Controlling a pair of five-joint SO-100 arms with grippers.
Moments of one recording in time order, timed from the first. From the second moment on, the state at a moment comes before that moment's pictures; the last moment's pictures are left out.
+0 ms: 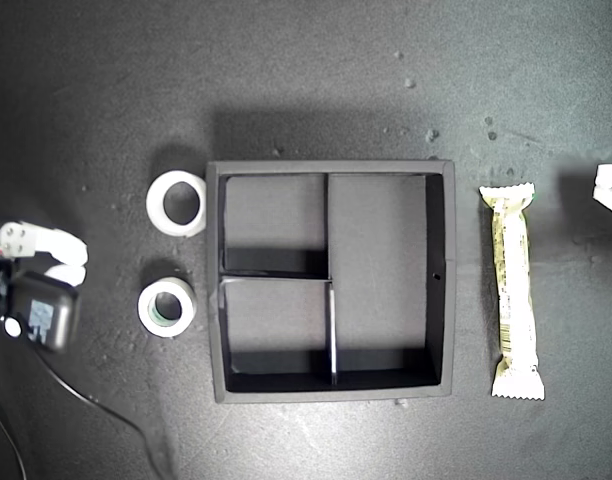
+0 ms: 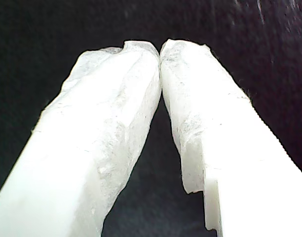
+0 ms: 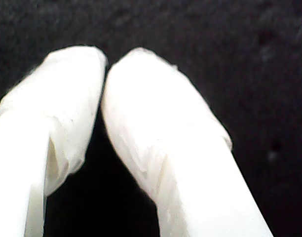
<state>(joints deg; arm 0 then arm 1) 12.1 191.4 176.5 68.7 -91.8 14.5 191.7 178.3 53.3 73.2</state>
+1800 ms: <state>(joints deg) -4.9 94.8 117.4 53.2 -49.8 5.7 191.4 164.4 43.6 49.8</state>
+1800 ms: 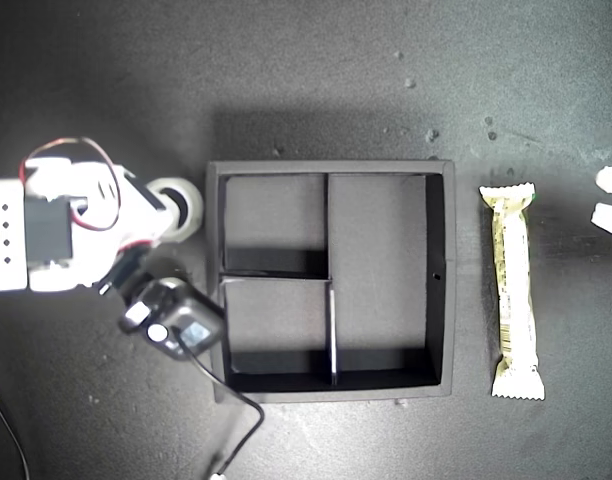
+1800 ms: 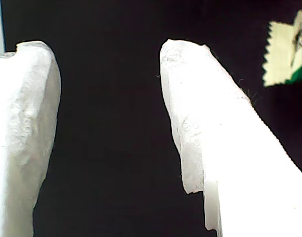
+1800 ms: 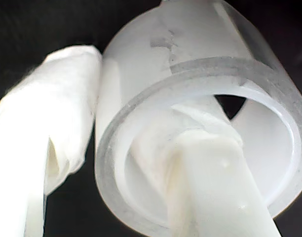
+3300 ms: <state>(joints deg) -9.1 105.3 85.8 83.7 -40.3 16.3 173.2 145.9 45.3 55.0</state>
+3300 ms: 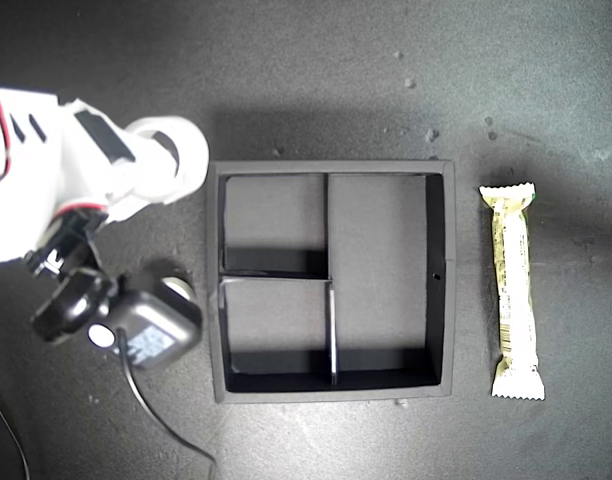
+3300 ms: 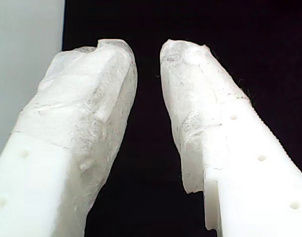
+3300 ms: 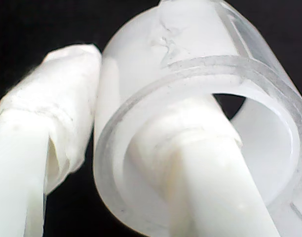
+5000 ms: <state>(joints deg) -6.6 105.5 87.9 83.1 -41.0 13.0 170.6 143.9 45.5 55.5</state>
